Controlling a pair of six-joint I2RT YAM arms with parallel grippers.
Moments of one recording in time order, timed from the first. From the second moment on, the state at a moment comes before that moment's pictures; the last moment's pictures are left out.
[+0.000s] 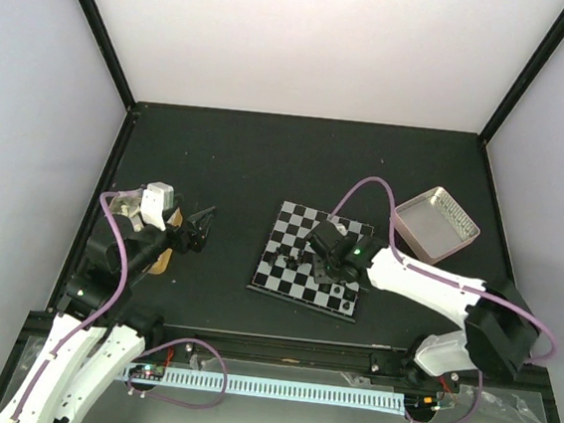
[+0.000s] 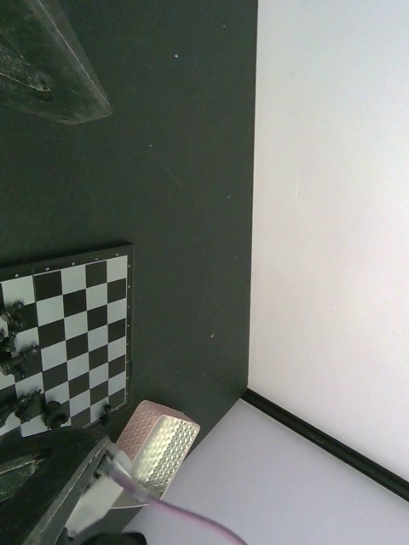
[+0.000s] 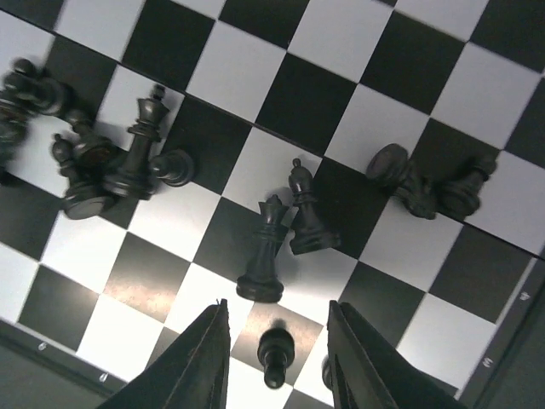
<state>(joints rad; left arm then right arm) -0.32 0.41 0.66 -0.42 0.18 -0.30 0.92 1.38 0.89 -0.72 0.20 0.68</state>
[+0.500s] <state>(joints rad) -0.32 0.41 0.66 -0.42 0.20 -0.29 0.92 1.55 0.89 -0.62 0.15 0.69</state>
